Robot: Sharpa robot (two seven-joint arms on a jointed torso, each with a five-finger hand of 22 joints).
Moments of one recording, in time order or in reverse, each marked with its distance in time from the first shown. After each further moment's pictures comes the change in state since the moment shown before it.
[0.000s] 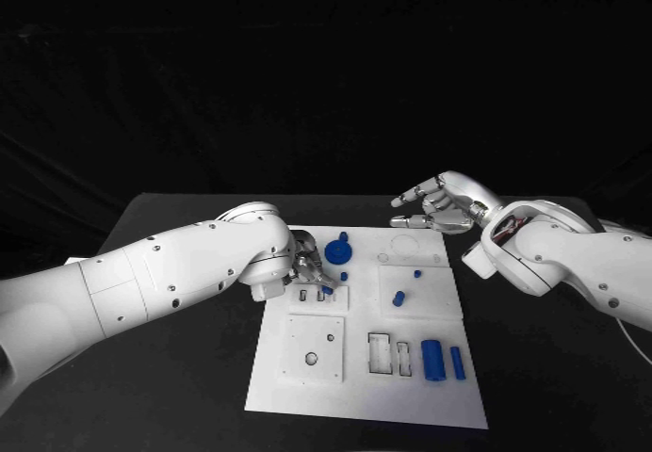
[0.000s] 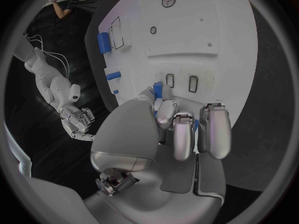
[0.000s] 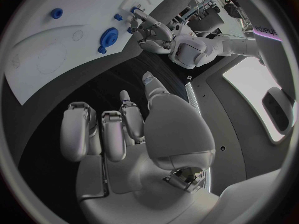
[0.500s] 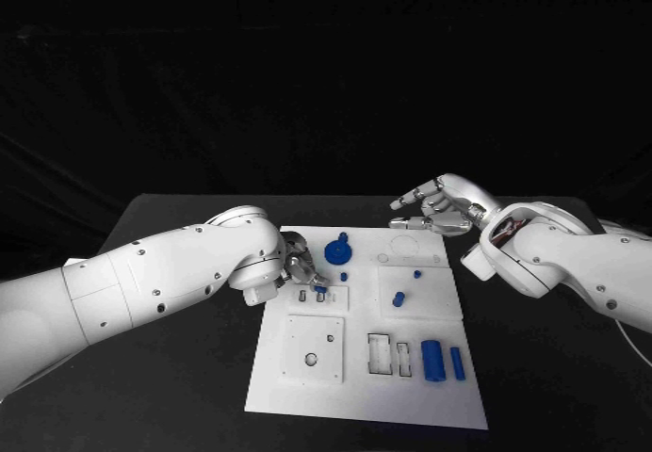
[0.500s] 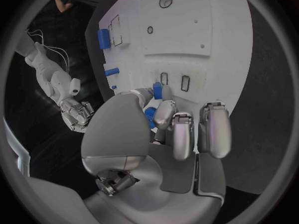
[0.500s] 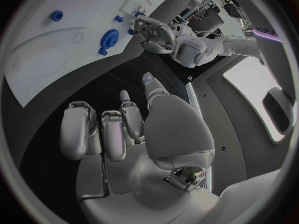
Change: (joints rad) left arm -0.004 -0.045 -0.003 0.036 0.024 -0.054 -0.003; left_hand -0.124 -0.170 0.393 0.044 0.003 -0.007 0.007 0.038 0.078 0.006 0.002 -0.005 0.001 0.000 0.003 0.000 0.000 0.000 0.000 0.000 -0.013 0.000; right arm -0.001 0.000 -0.007 -0.001 0.000 -0.003 -0.005; right_hand -0.002 0.010 0.000 0.000 0.000 0.000 0.000 0.000 0.001 -0.007 0.000 -0.008 0.000 0.000 0.000 -0.006 0.000 0.000 -0.007 0.000 -0.005 -0.010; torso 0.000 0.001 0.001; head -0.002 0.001
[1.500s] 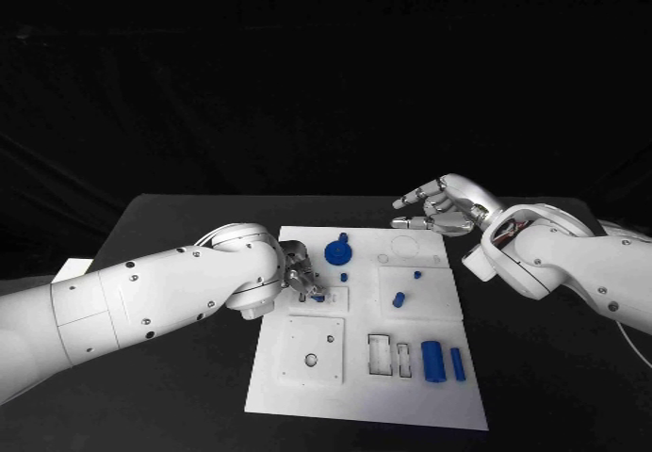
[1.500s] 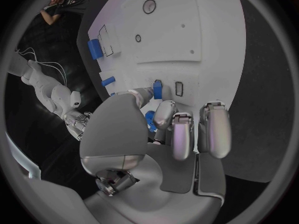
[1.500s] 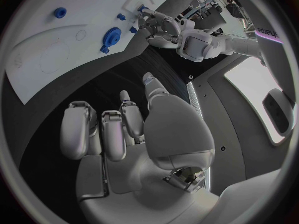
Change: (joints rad) left arm -0.026 -0.046 -0.016 0.105 -0.158 -0.065 0.001; left_hand -0.029 -0.026 0.042 -0.039 -0.009 -0.002 0.003 0.005 0.009 0.003 0.004 0.000 0.008 0.000 0.000 0.000 0.000 0.000 0.000 0.000 0.000 0.000; right arm 0.000 -0.005 -0.005 0.002 0.000 -0.025 0.001; right_hand 0.000 0.000 -0.007 0.007 0.004 0.000 0.000 0.000 0.000 -0.007 0.001 -0.011 0.000 0.000 0.000 -0.004 0.000 0.016 0.000 0.000 -0.004 -0.003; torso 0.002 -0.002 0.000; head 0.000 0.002
